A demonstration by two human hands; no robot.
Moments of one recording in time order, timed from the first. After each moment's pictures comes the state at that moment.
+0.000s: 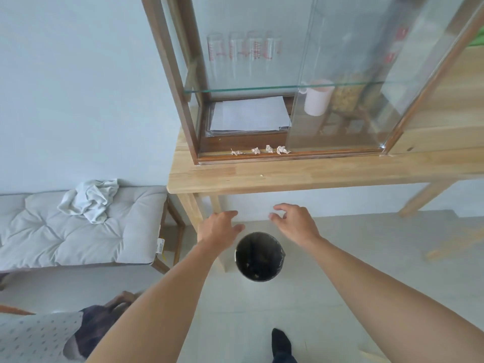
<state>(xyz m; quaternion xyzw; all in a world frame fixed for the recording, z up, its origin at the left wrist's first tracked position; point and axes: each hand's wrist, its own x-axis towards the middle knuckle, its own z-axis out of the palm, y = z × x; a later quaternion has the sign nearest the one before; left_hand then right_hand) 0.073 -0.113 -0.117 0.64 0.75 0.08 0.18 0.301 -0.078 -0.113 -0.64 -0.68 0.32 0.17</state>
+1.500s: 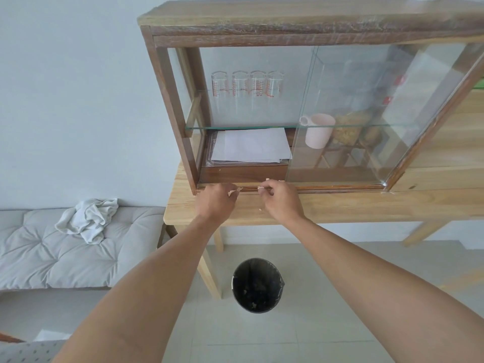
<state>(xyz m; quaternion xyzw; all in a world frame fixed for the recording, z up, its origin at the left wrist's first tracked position) 0.065 0.000 -0.031 0.63 0.73 0.25 0.06 0.253 0.031 -0.033 -0.60 -0.69 0.27 0.30</state>
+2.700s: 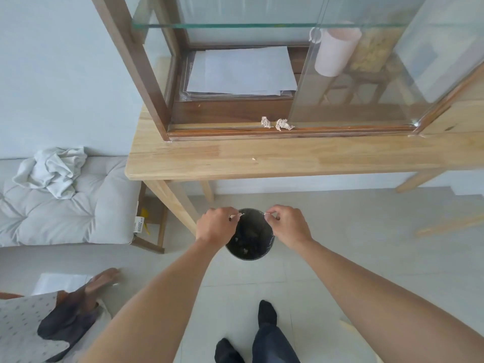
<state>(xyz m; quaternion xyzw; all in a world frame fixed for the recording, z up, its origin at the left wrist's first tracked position) 0.099 -0.075 -0.208 0.60 0.75 0.10 0.27 0.312 -0.048 -0.210 -0.66 -0.64 0.37 0.12</state>
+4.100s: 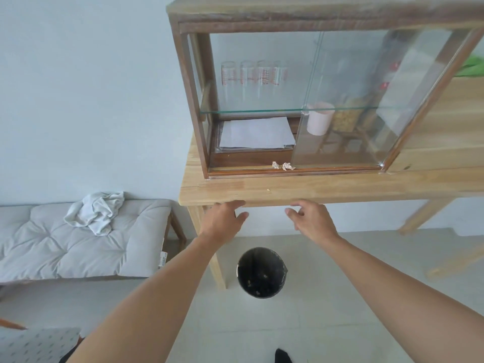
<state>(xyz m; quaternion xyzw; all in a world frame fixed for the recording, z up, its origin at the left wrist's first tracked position) 0.060 -0.103 -0.049 0.67 0.69 0.21 0.18 0.316 -0.063 -0.070 -0.65 -0.66 0.28 0.24</state>
